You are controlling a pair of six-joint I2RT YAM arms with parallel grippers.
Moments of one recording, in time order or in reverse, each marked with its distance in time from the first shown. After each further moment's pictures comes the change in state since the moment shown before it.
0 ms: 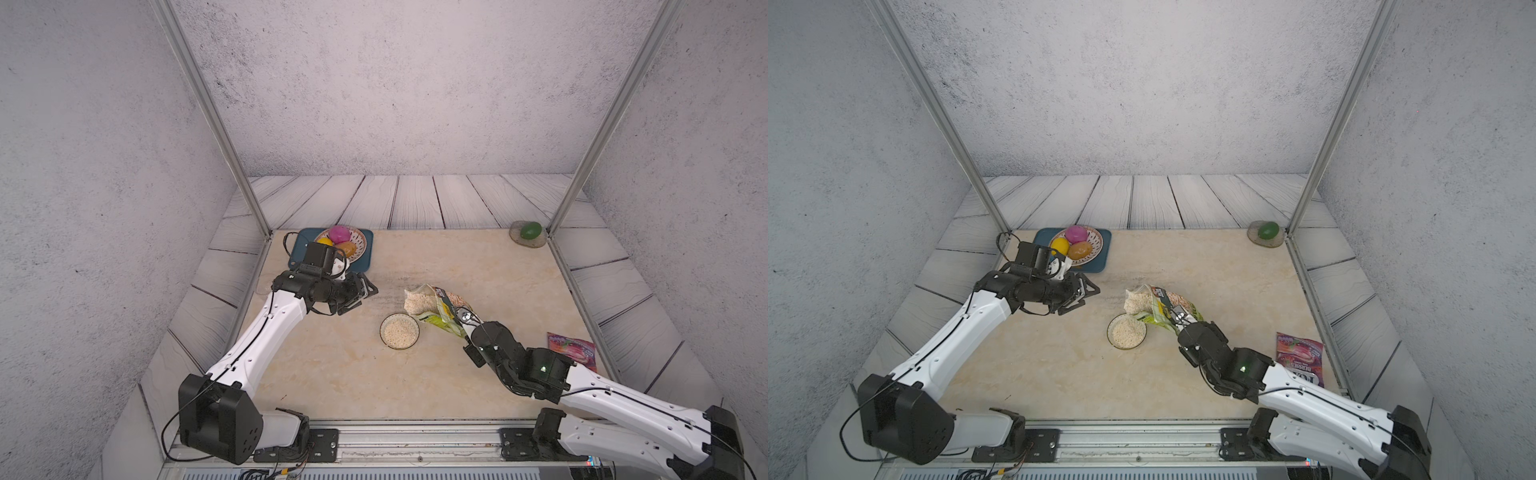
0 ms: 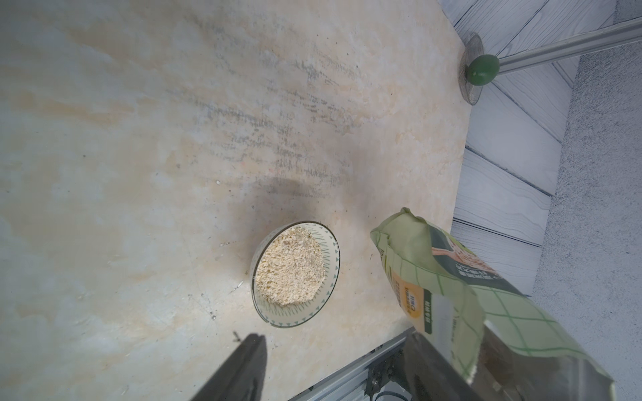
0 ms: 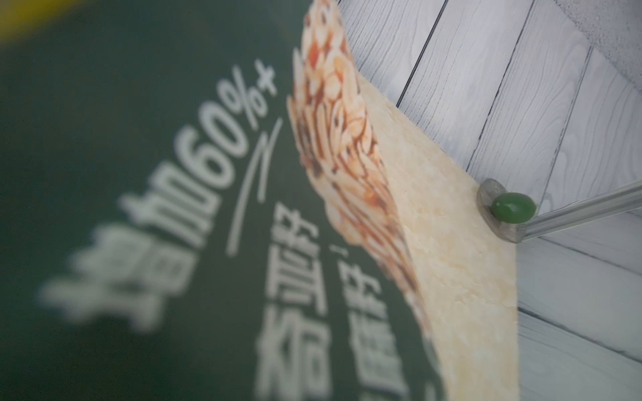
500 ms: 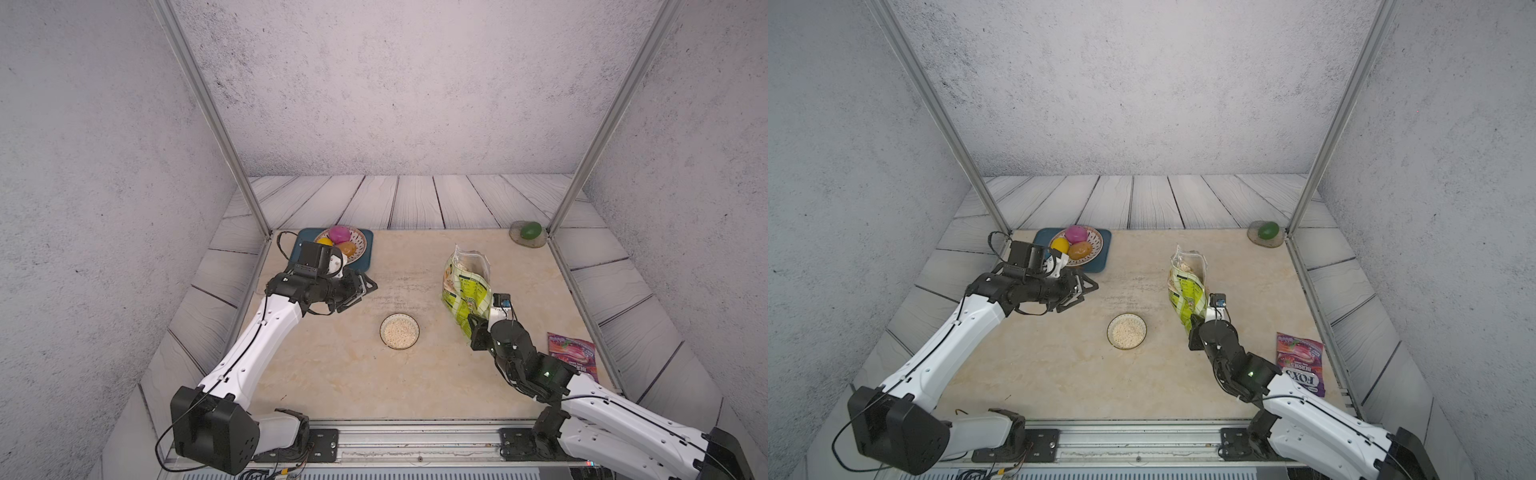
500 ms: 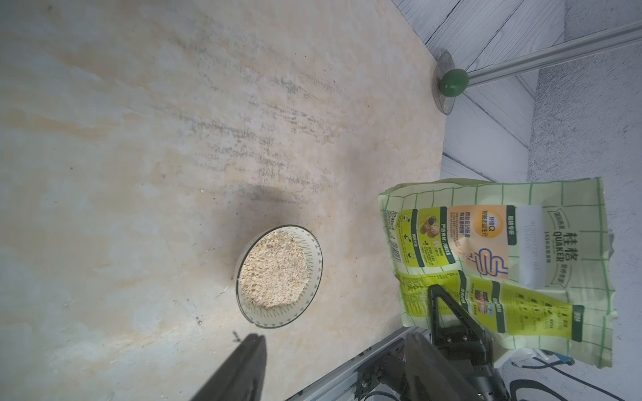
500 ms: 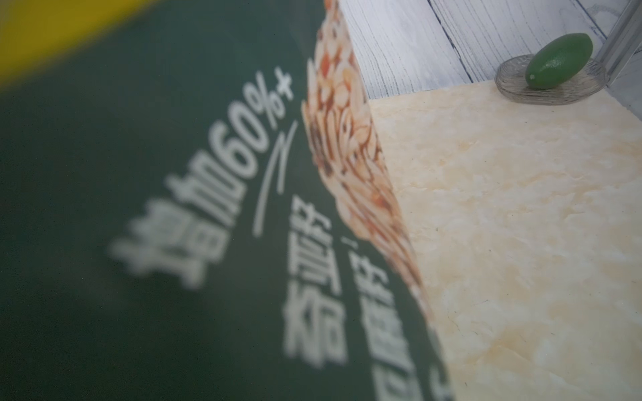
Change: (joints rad) left arm 0.004 -0.044 -0.007 0.033 0.024 -0.030; right arm -0.160 -0.028 -0.155 0.323 -0.083 0.490
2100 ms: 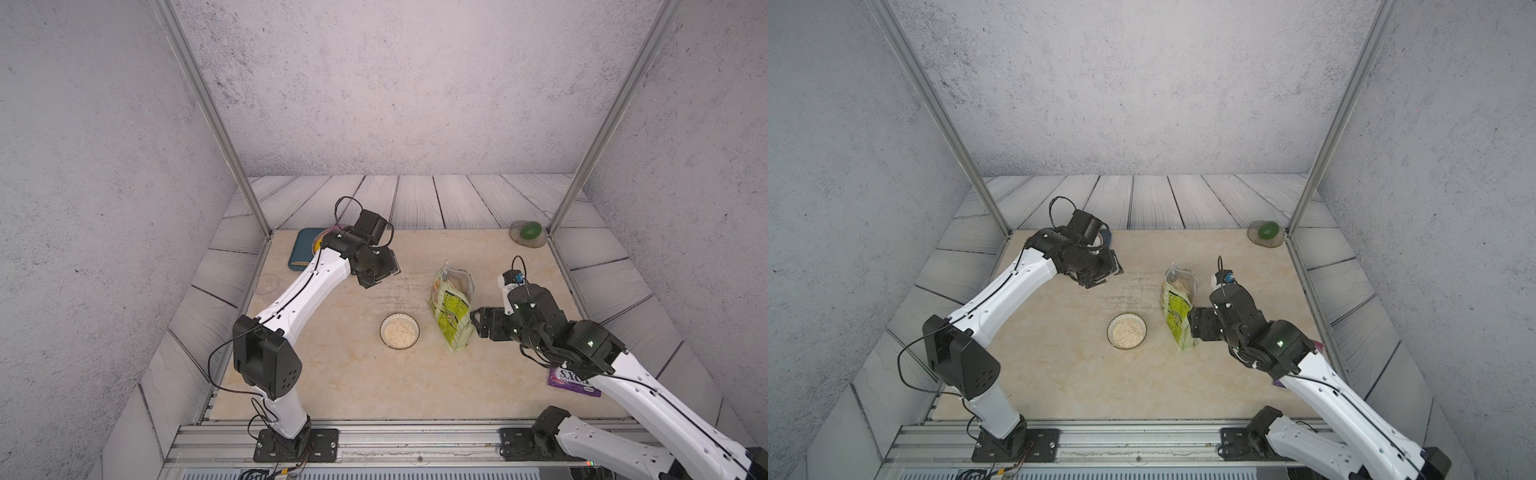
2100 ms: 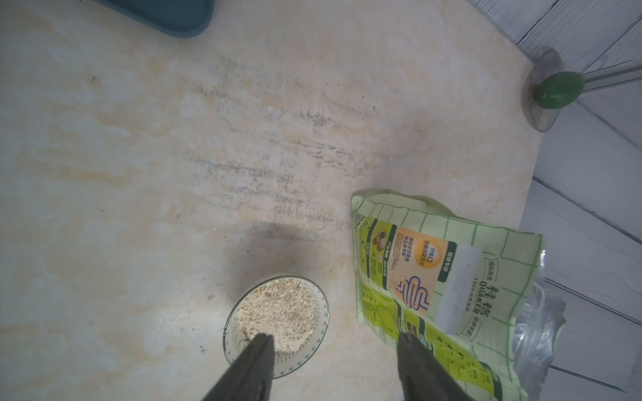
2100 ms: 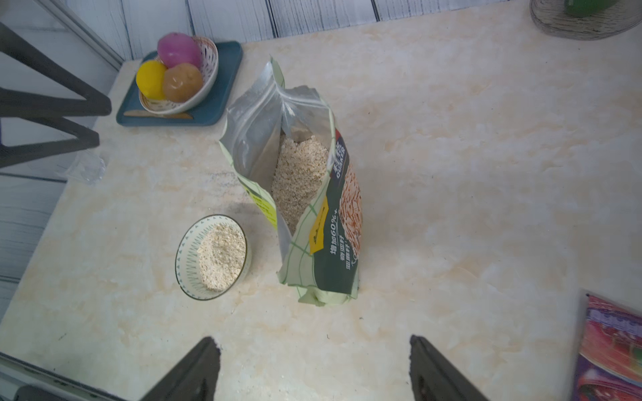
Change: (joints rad) left arm -0.230 0.463 0.581 -0.329 -0.365 -0.072; right arm -0.100 0.106 0.588 -0.808 -0.280 0.005
